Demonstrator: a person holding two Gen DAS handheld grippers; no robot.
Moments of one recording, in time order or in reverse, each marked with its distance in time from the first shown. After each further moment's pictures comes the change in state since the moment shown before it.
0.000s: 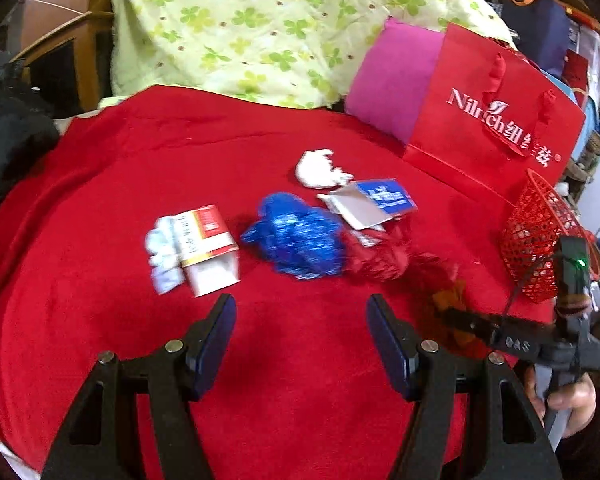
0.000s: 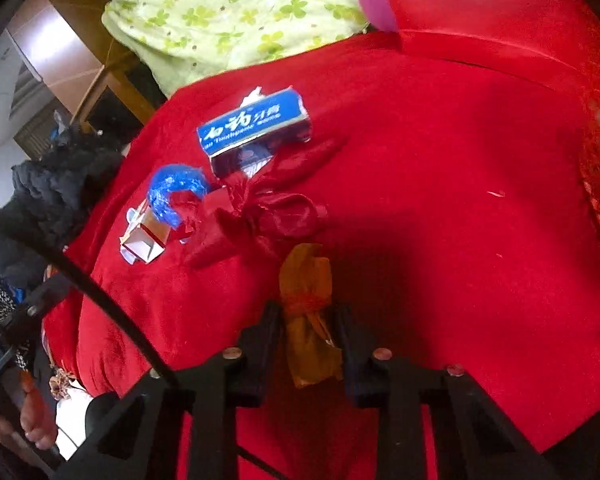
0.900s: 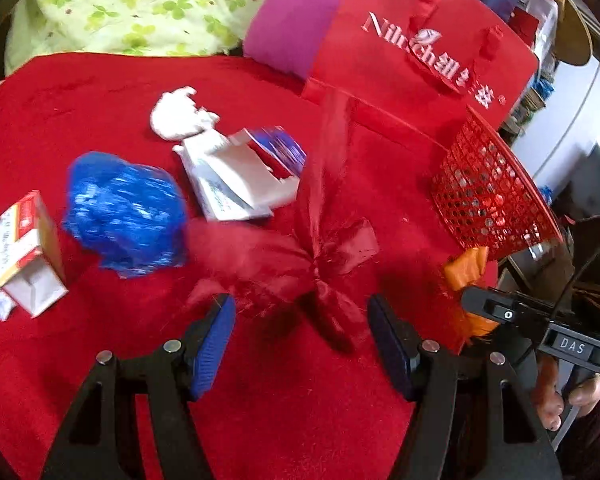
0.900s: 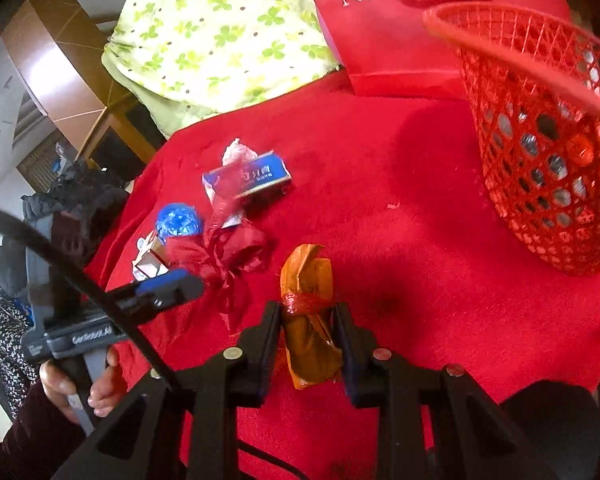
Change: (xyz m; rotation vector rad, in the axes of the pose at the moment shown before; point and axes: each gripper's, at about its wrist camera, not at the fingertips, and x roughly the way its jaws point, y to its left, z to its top) left arm 0.074 -0.059 0.002 0.094 0.162 -0.289; right arm -0.071 -0.030 -0.010 0.043 -0.113 -0.002
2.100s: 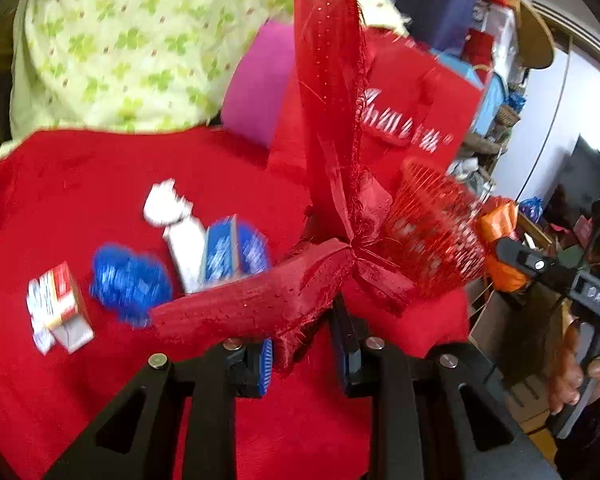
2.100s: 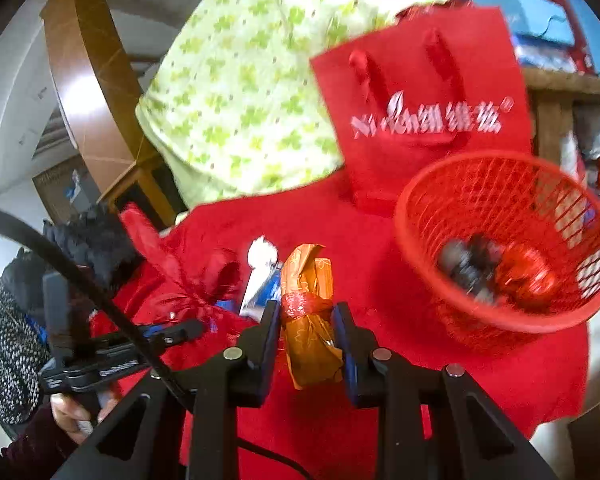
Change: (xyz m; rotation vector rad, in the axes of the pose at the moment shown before) left arm -0.079 -0.067 0.018 0.105 -0.187 -0.006; right arm -0.133 0.011 0.024 -0.076 -0.318 -0.018
